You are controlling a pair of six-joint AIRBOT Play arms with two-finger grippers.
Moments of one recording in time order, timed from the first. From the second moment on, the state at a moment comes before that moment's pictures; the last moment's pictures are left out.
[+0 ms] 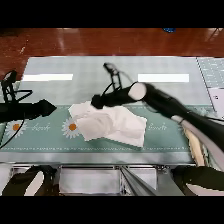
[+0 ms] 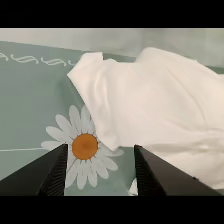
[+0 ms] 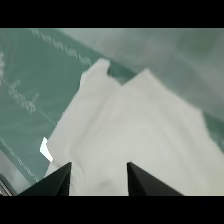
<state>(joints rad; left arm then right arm) 0.12 -0.73 0.71 1.13 -1.15 -1.45 0.62 -1.42 1.24 -0.84 0.75 1.52</state>
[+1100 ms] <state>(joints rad) -0.16 -1.05 0.46 0.49 -0.97 -1.02 -0.07 -0.76 0.38 -1.01 1.12 1.60</state>
